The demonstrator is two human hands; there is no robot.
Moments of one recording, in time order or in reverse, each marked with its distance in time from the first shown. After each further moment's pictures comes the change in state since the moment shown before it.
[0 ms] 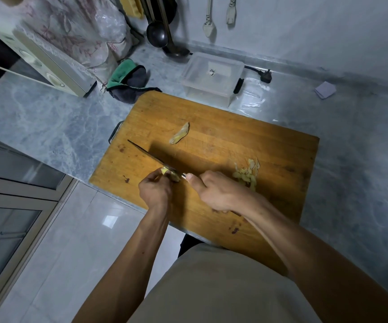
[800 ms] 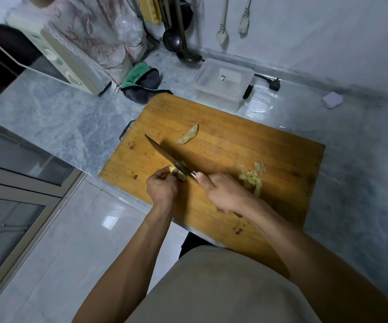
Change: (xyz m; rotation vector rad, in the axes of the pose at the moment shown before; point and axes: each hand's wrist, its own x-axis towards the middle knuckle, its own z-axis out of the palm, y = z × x) left_hand 0.005 -0.002 -0.005 0.001 -0.053 0.006; right_hand 0.003 0.011 0.014 0.101 0.055 0.014
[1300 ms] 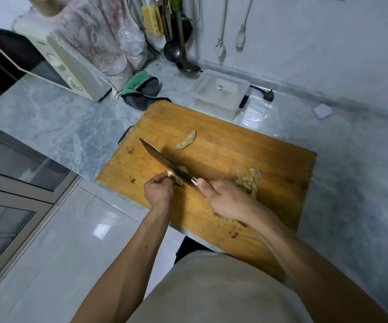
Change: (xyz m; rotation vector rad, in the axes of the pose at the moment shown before) left_hand 0.002 -0.002 0.000 -0.098 -0.031 -0.053; right_hand -0.023 -0.005 -0.005 -0.094 0.042 -0.063
